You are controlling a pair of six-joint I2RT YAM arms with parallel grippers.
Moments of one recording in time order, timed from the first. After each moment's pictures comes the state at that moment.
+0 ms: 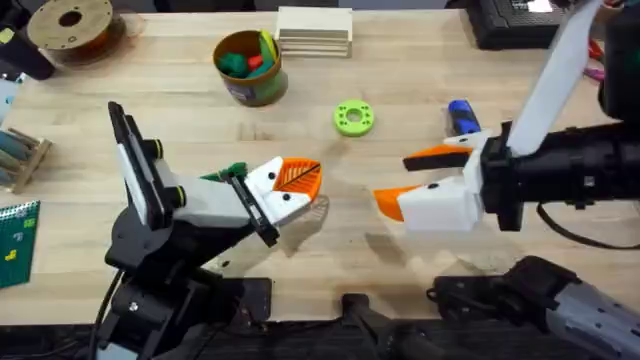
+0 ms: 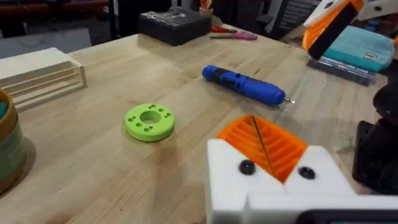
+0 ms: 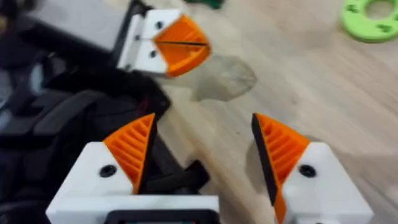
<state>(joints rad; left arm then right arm) -0.32 0.01 0.01 -0.06 0.66 -0.11 0.57 0.83 0.99 -1.01 -0.52 0.15</state>
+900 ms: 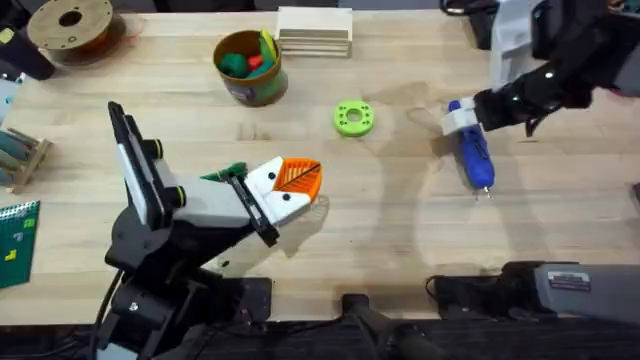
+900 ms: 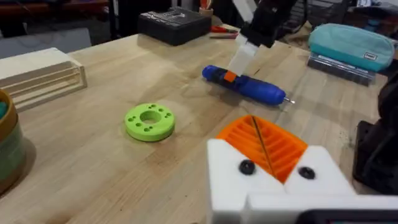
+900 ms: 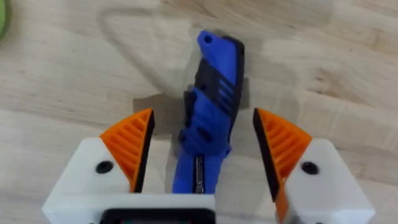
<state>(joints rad) -0.32 0.01 0.01 -0.06 0.66 -0.11 -0.04 1.48 0.99 -0.74 0.01 -0.27</state>
